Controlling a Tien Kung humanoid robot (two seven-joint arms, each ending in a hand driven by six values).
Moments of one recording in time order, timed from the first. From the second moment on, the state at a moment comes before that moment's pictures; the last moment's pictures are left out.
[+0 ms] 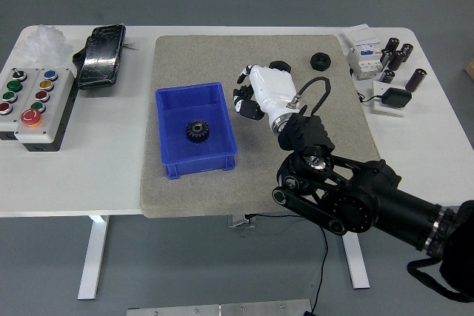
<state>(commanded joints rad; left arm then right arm) -0.04 0.10 -1.67 -0.18 1.44 0.00 0.24 0.80 -0.05 0.42 1.15 -1.94 -0.43 -0.60</state>
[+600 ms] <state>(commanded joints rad) -0.05 0.10 -1.67 -0.18 1.43 0.00 0.24 0.80 -0.01 0.29 1.21 -1.91 -0.34 -0.59</state>
